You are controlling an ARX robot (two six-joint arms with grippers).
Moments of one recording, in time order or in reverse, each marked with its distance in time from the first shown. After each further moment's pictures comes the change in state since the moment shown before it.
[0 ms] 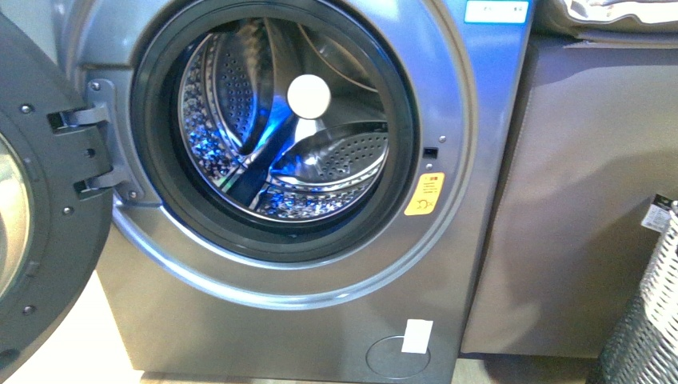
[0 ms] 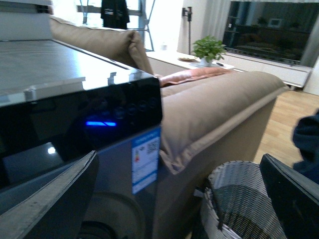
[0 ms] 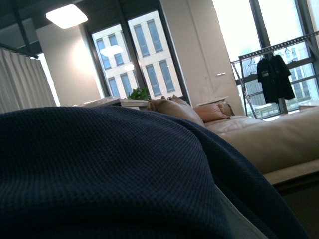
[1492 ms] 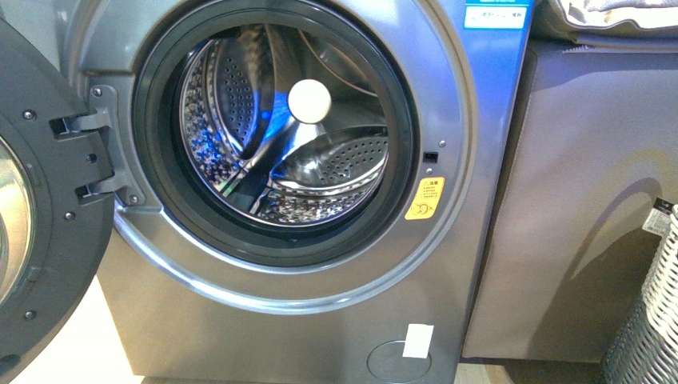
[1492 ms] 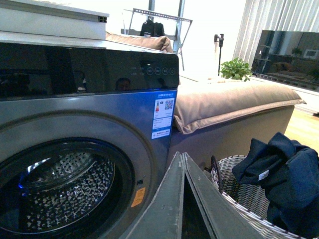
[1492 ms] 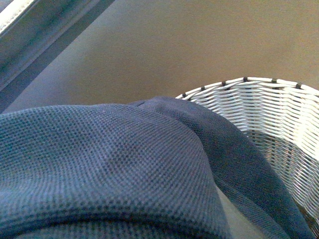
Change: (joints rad) left arm 0.183 -0.737 -0.763 0.106 -0.007 -0.105; right arm 0.128 0.436 0.136 -0.726 0.232 -0.502
